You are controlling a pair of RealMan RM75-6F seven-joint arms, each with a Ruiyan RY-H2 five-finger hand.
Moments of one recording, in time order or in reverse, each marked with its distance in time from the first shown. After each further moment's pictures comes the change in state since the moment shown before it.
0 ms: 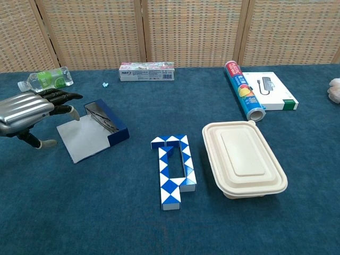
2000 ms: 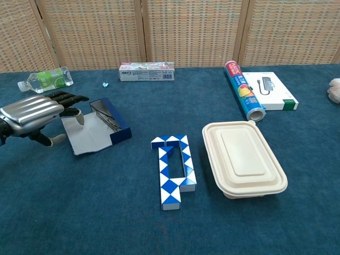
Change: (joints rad) left arm -0.030 -0.072 -0.007 0.094 -0.018 -0.053 -0.021; right arm 0.001 0.003 0.000 -0.001 0.000 -0.002 0.010
